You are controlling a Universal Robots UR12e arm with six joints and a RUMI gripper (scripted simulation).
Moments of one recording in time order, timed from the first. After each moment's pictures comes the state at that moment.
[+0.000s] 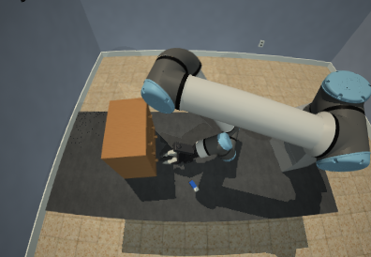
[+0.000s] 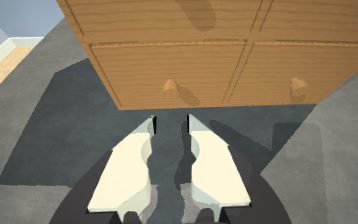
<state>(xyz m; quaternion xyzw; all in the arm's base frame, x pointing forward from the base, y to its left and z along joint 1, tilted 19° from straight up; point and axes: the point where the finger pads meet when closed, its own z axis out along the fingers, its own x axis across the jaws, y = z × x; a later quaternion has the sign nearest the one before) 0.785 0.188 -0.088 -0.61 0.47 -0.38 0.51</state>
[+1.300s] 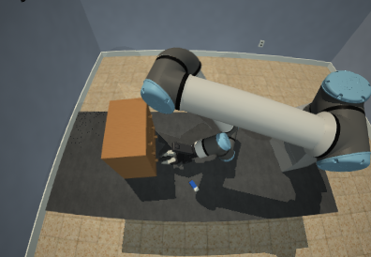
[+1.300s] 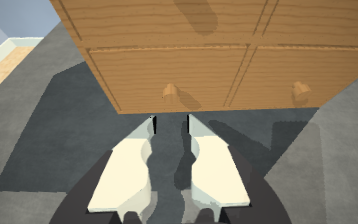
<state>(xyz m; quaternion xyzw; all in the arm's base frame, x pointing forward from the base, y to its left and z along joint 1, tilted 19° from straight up) 0.791 0.190 -0.086 -0.61 0.47 -0.38 0.51</state>
